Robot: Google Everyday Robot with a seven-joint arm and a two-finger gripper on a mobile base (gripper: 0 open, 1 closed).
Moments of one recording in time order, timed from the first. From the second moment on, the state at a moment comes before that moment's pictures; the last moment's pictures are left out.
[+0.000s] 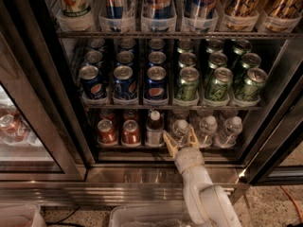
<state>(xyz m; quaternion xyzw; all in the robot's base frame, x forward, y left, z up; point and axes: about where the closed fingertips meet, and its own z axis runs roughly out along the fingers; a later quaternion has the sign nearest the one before) 0.596 -0.118 0.621 -0.10 0.66 0.07 0.74</state>
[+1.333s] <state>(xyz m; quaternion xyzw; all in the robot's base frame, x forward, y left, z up) 0.616 -0.116 0.620 -0.09 0.66 0.06 0.74</state>
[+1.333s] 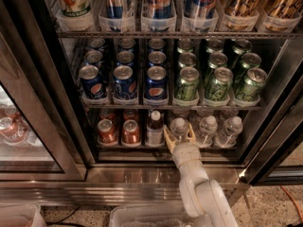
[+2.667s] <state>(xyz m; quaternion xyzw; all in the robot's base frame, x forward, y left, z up) 0.594 -0.121 0.641 -0.10 0.64 0.05 0.76</state>
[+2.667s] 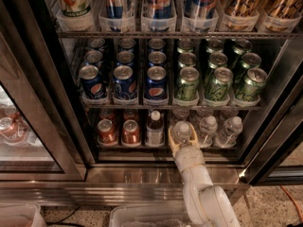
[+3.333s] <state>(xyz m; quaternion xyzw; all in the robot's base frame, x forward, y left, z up) 0.567 -0.117 0.660 -0.12 0.61 0.05 0.78</state>
